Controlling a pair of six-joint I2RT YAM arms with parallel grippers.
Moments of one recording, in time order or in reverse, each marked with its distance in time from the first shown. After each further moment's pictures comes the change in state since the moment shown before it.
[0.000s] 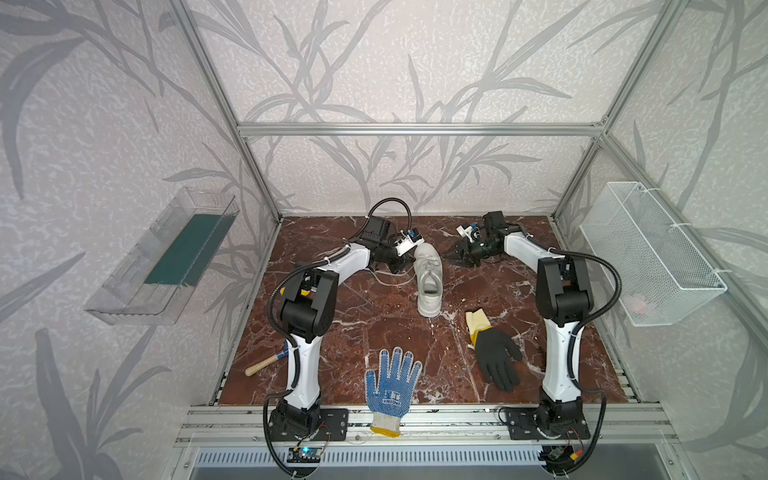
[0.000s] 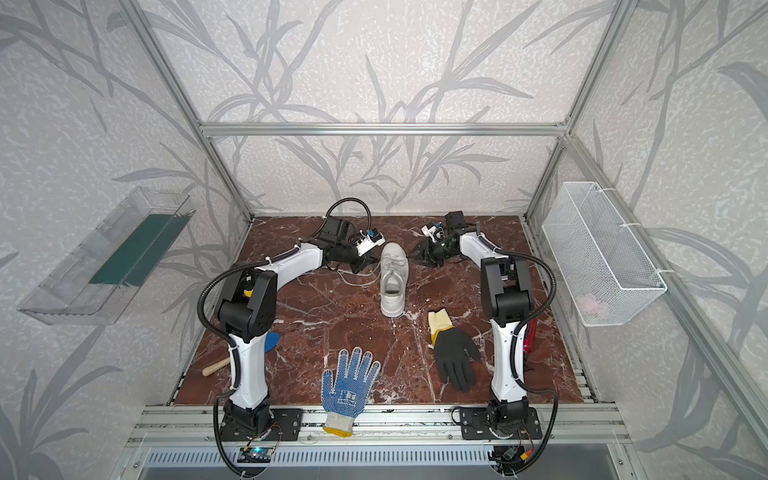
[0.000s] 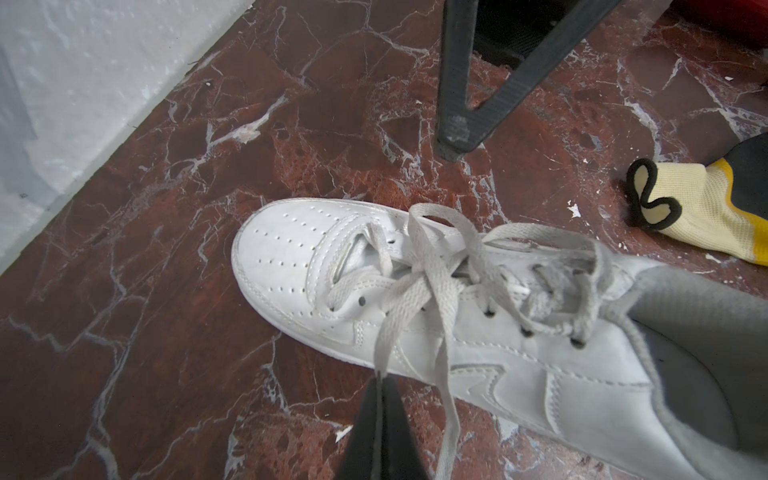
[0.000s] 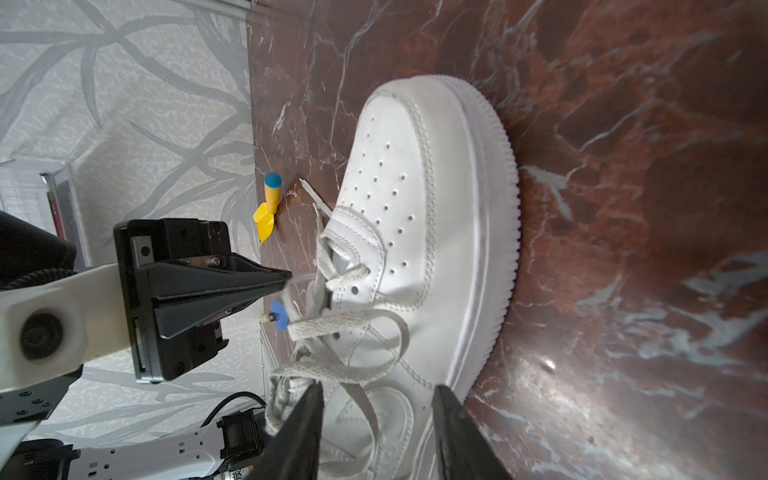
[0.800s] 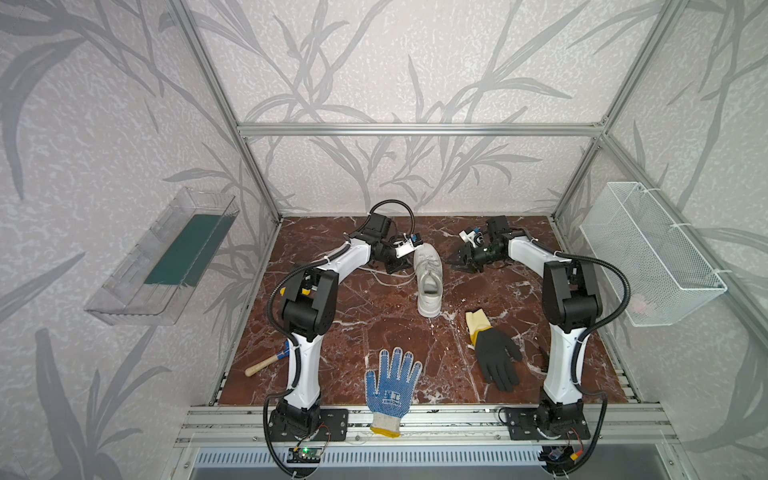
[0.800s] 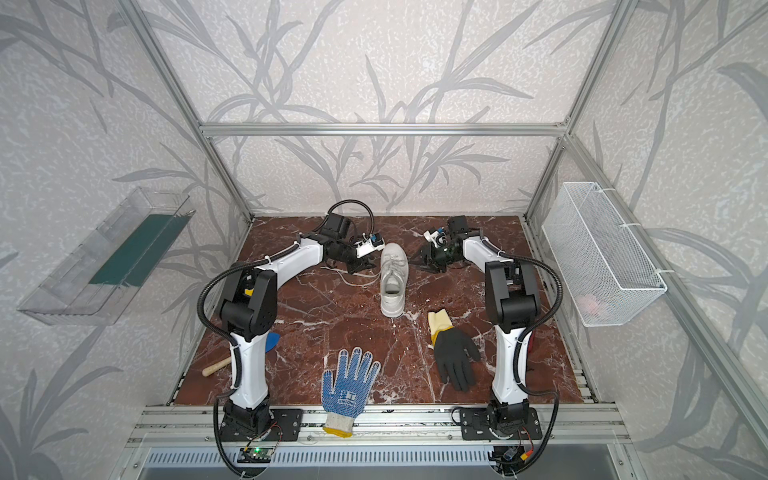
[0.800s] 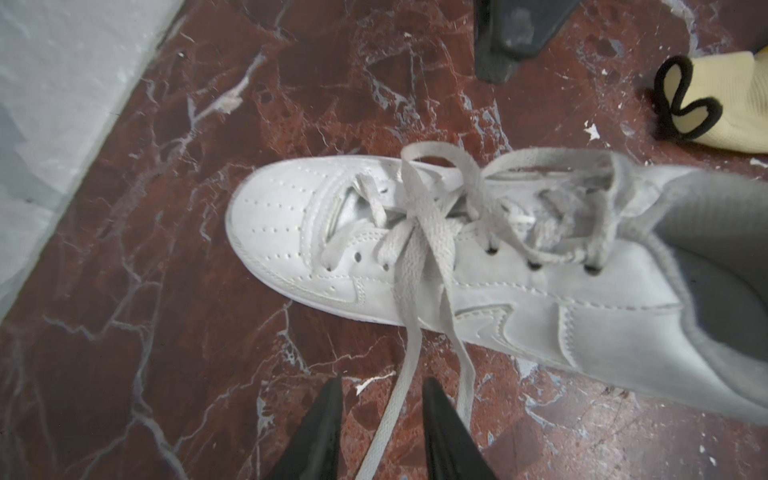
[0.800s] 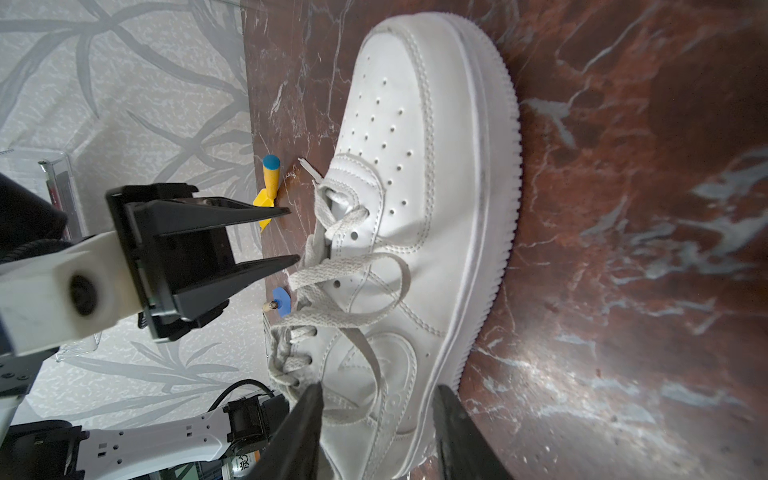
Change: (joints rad) left arm 0.000 0.038 0.087 -0.199 -0.088 0.200; right arm -0.011 -0.072 -0.109 -0.001 -0.002 -0.002
